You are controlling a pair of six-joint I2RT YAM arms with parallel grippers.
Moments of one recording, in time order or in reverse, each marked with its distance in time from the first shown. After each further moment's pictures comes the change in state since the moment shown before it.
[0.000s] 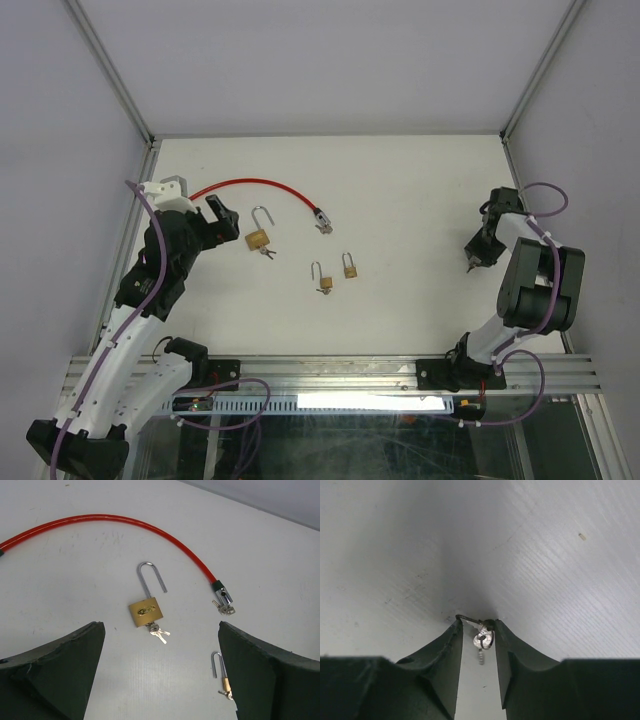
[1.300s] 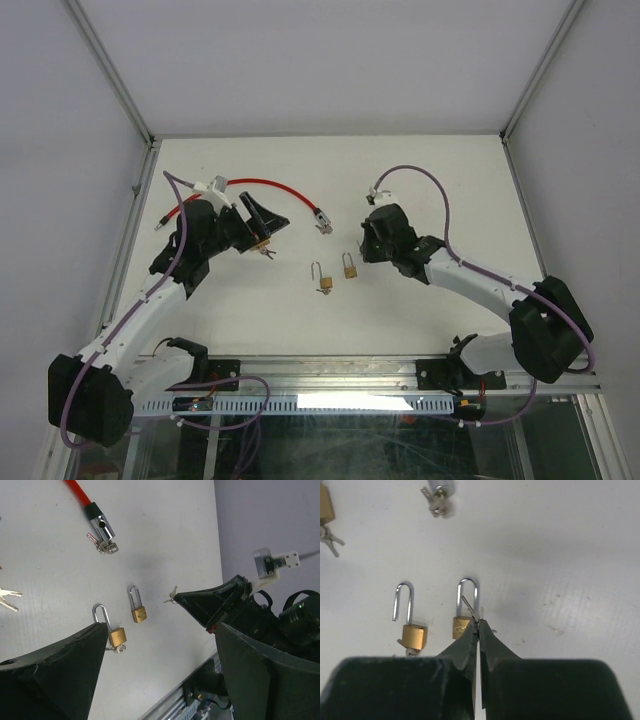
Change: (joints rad) left arm -0.006 0.236 -0.109 0.319 0.578 -0.409; right arm 0.883 -0.267 -0.129 0.330 -0.039 -0.020
